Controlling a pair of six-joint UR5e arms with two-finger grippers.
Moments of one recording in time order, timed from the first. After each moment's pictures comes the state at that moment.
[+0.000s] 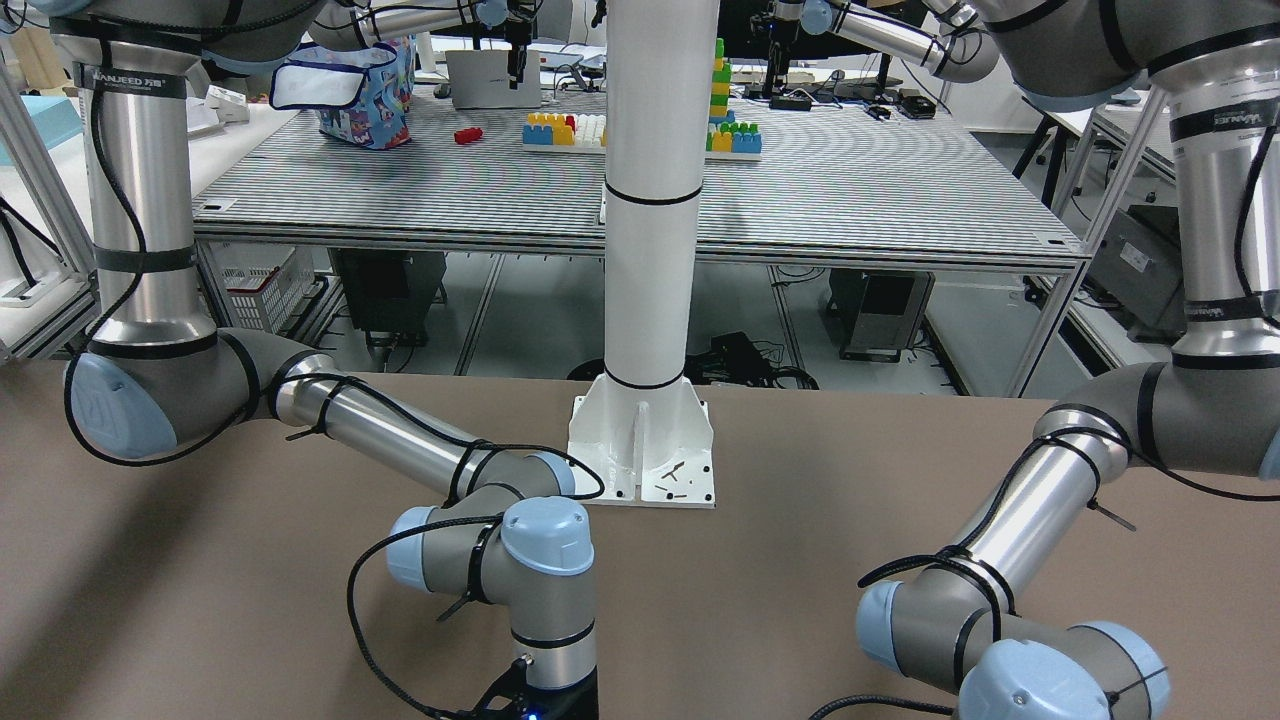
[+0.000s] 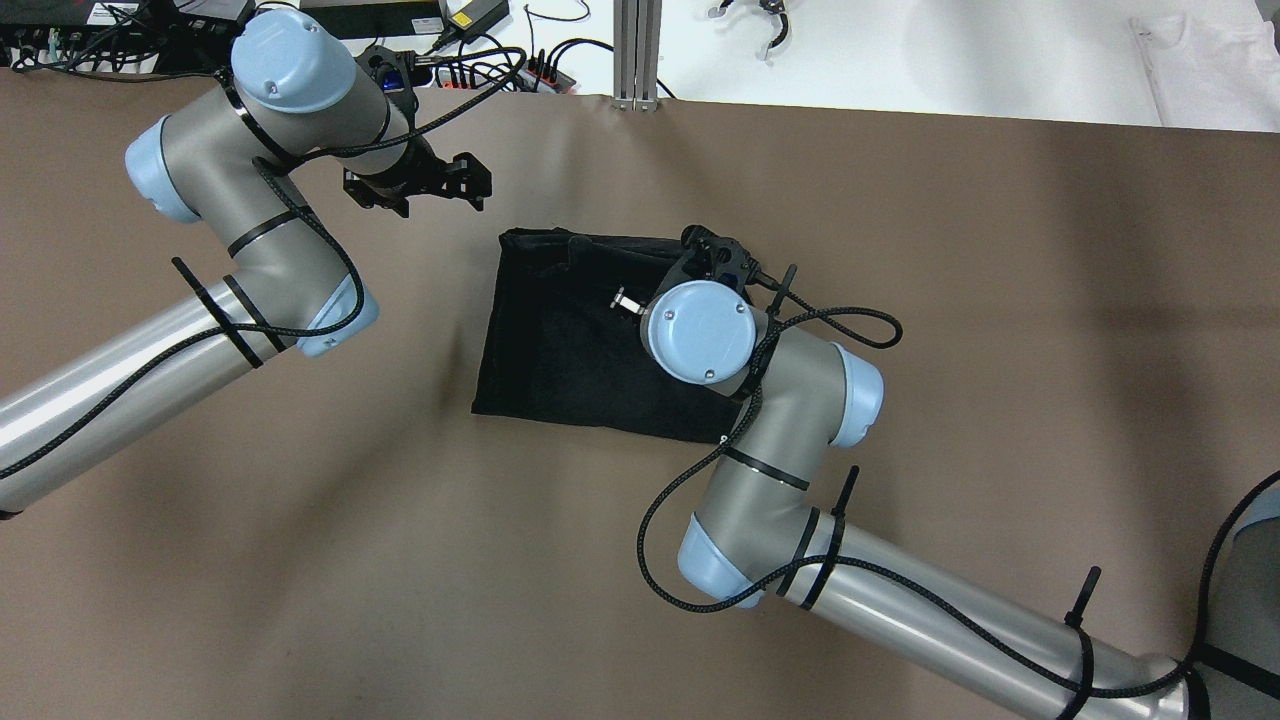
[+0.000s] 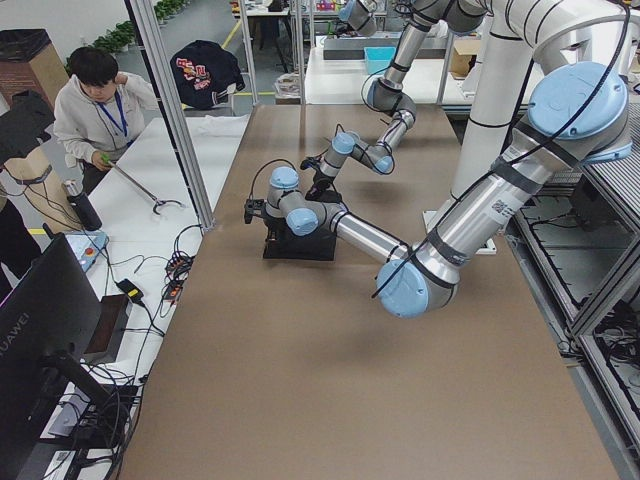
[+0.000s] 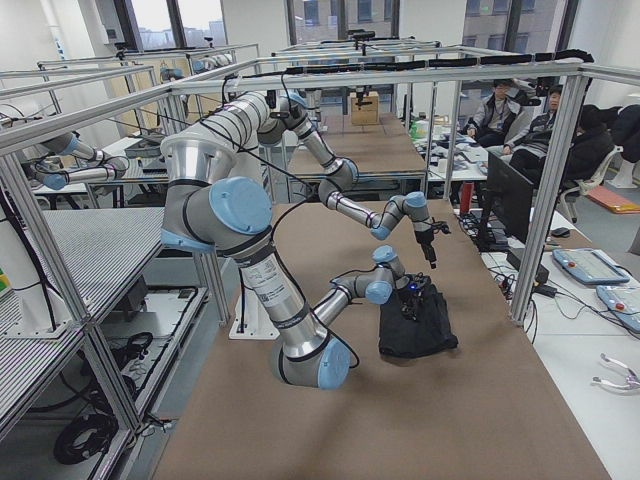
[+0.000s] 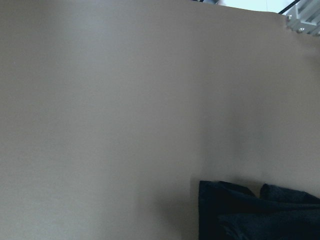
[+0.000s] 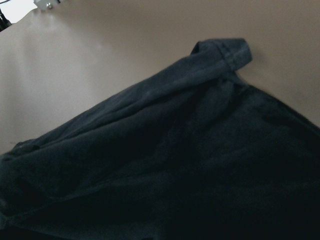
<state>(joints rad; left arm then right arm) -0.93 -2.35 -1.27 -2.00 -1.99 -1.09 0.56 -0.77 1.40 -1.23 1.51 1.70</state>
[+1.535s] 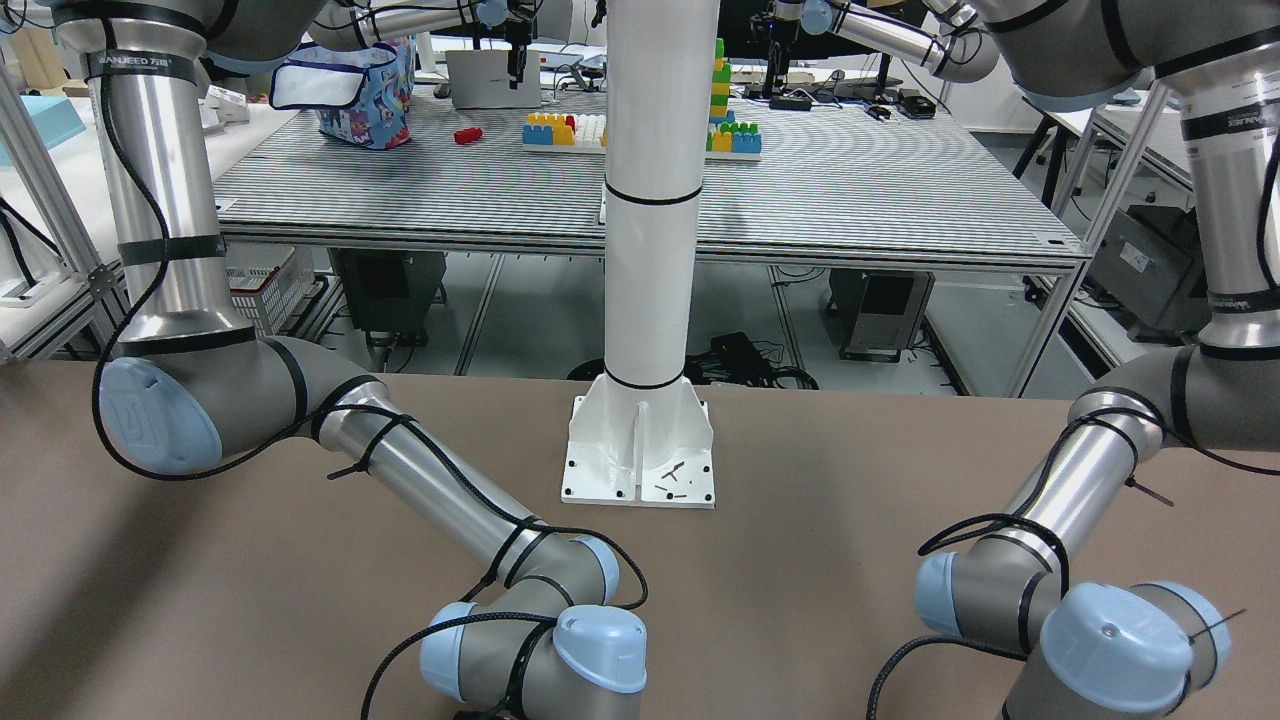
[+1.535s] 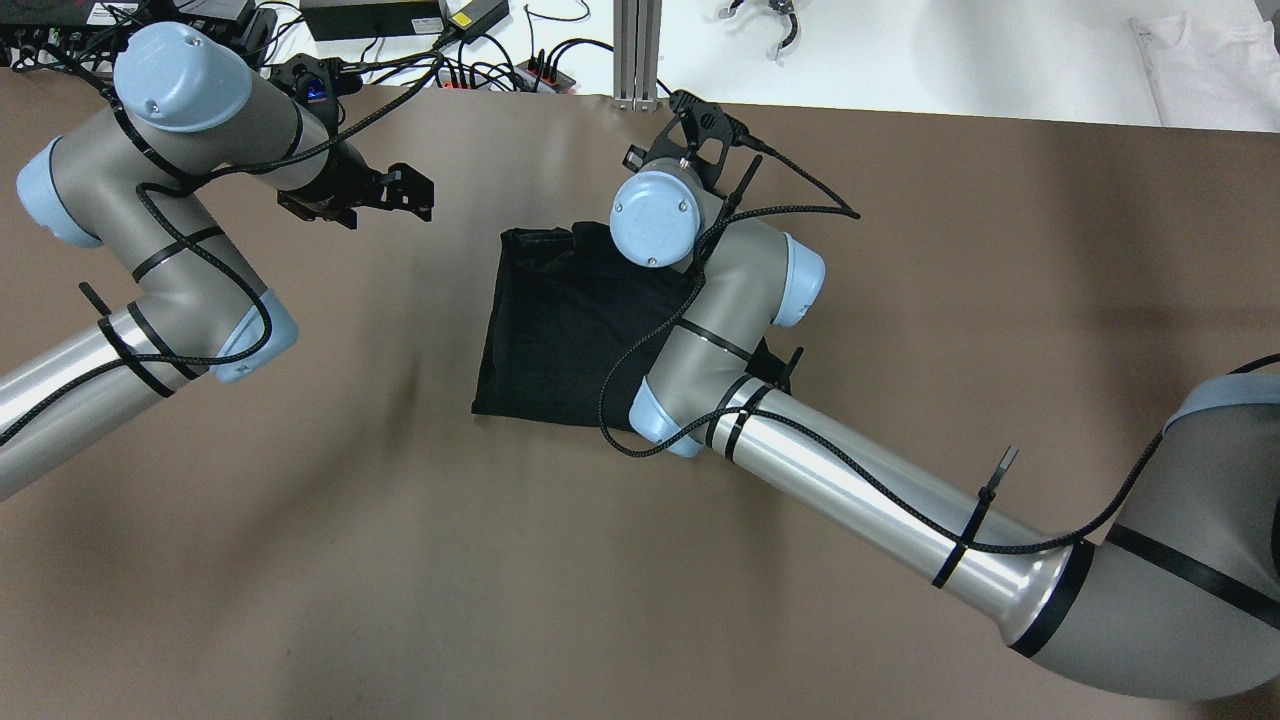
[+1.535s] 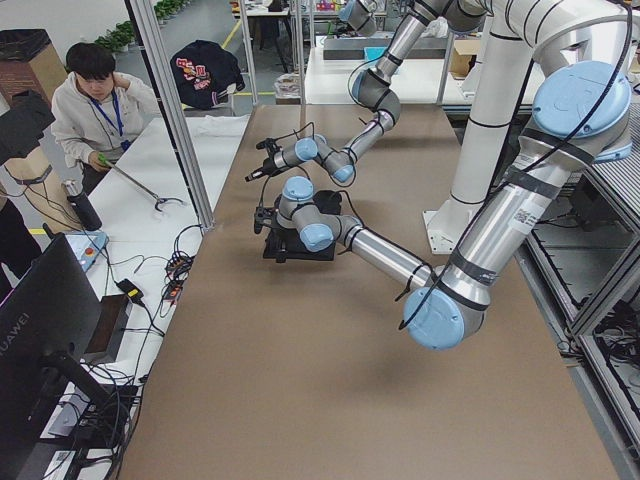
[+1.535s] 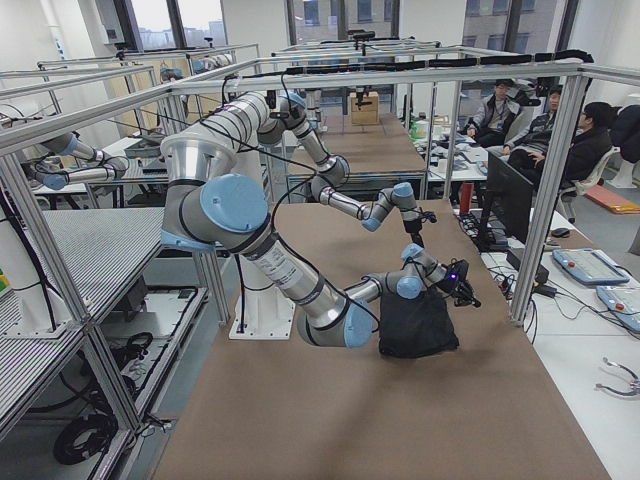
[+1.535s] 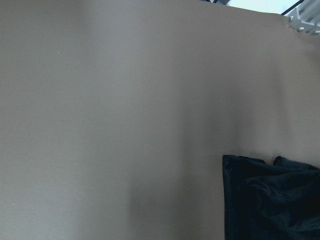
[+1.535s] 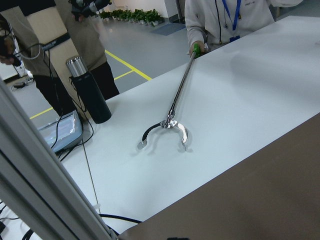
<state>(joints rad) -0.96 -2.16 -1.49 -2.02 -2.03 -1.08 0.74 -0.50 0.93 -1.05 1.07 1.61</state>
